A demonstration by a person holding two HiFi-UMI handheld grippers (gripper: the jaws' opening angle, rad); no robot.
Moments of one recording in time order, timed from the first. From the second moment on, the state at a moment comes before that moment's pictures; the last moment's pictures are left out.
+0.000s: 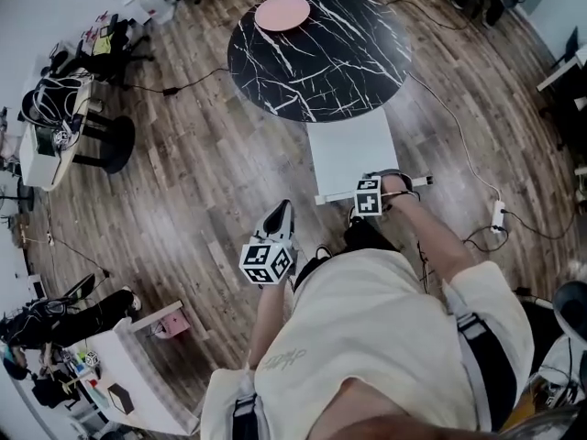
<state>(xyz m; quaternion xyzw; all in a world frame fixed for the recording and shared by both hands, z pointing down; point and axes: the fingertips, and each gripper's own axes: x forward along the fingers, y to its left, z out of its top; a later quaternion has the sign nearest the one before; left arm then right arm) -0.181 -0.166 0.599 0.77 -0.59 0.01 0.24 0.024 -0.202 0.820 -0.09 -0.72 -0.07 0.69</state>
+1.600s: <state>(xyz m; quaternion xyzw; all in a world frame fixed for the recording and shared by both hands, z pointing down) -0.131 -0.059 0.613 0.80 -0.53 0.02 0.26 0.045 -0.031 0.819 -0.09 -0.73 -0.04 0.68</state>
